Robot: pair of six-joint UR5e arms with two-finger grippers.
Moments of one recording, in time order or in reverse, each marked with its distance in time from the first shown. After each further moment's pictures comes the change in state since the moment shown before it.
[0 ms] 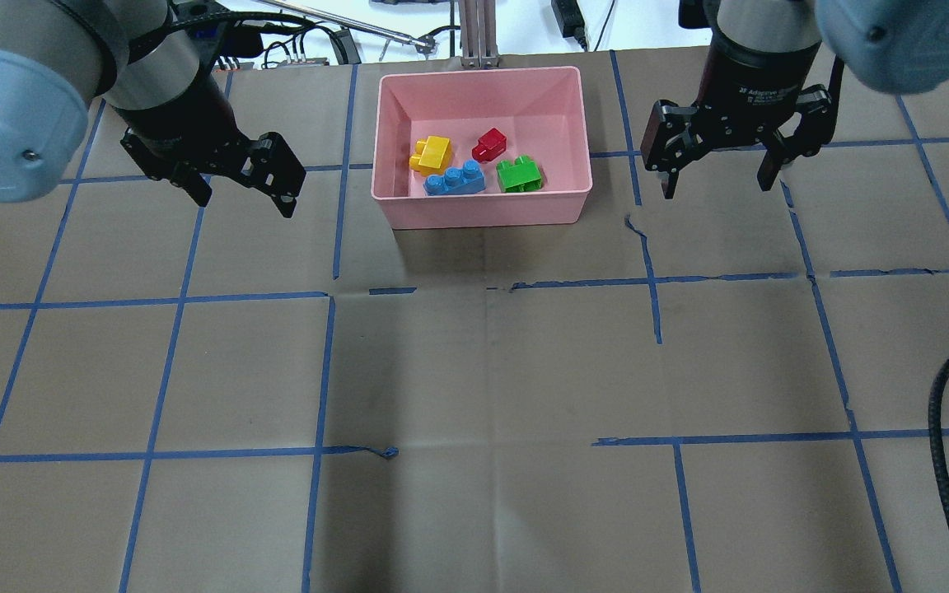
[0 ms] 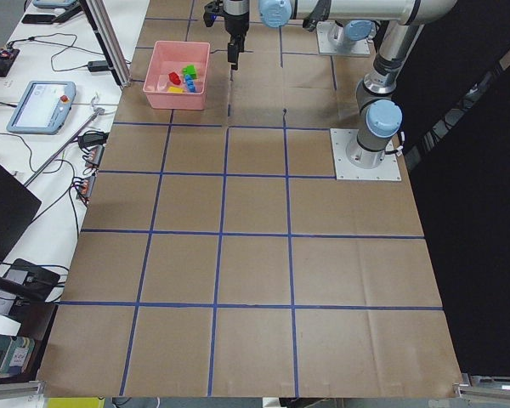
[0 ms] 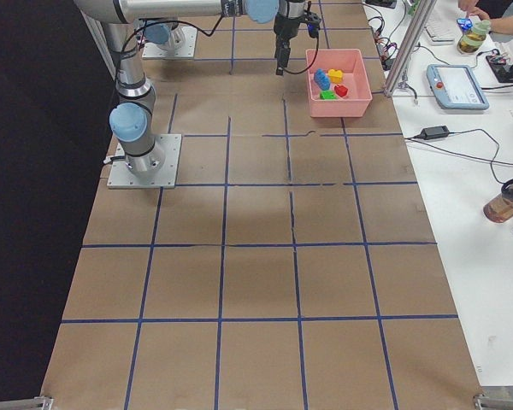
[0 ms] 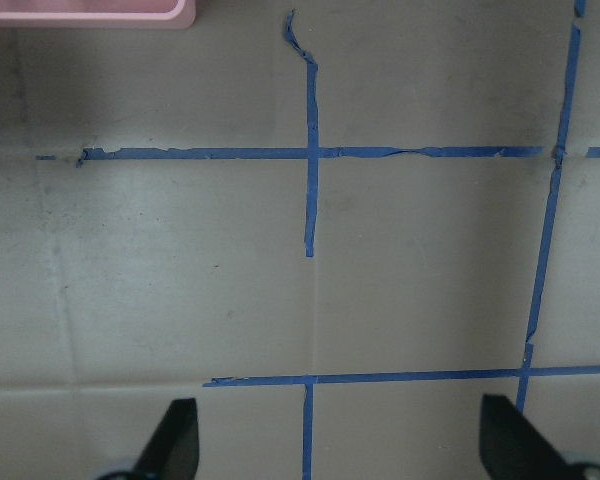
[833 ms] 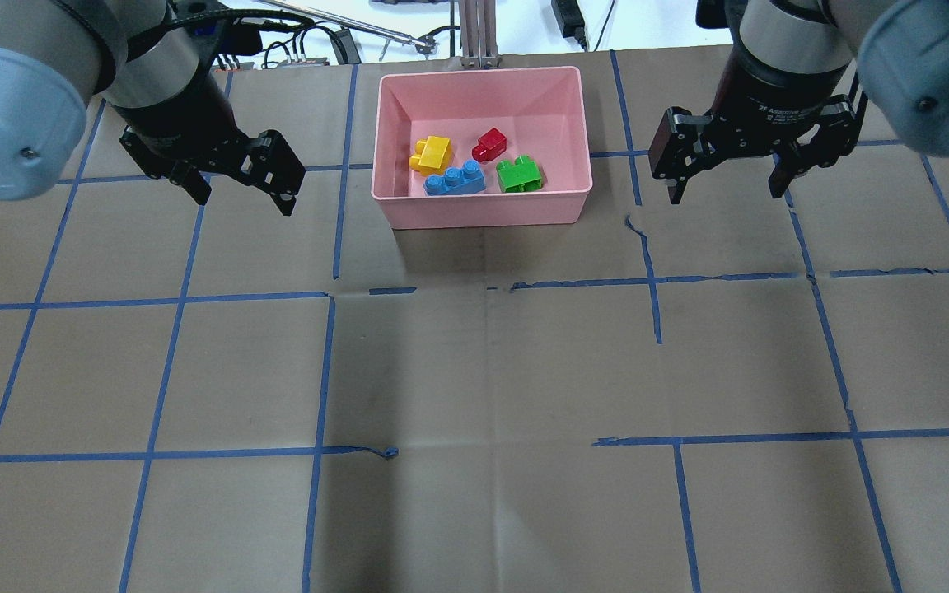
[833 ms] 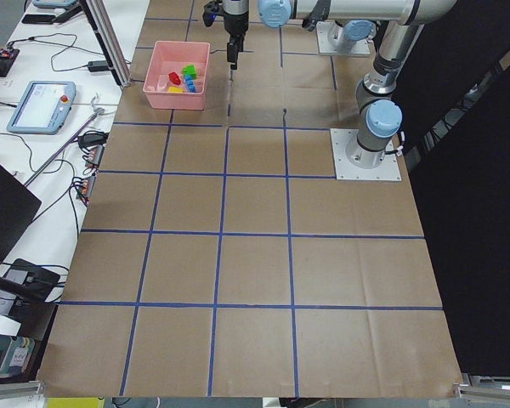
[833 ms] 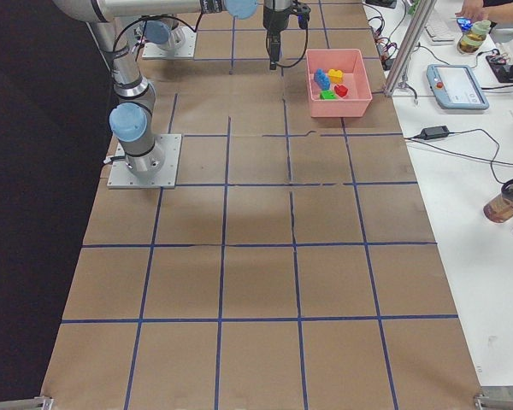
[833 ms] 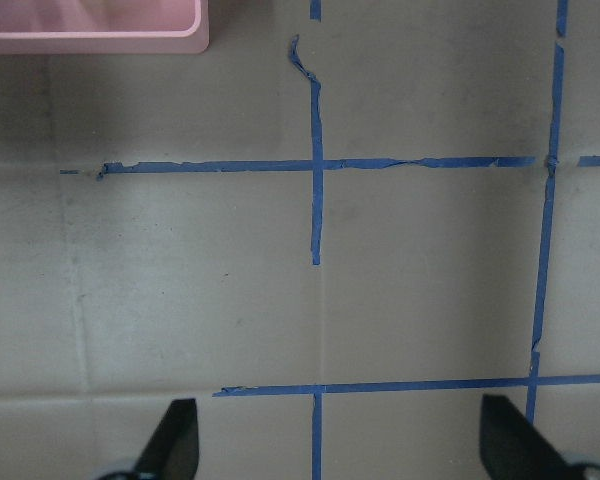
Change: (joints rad) left arm 0.001 -0.005 0.005 0.003 0.000 -0.002; right arm 0.003 -0.068 0.034 -0.034 0.012 0.005
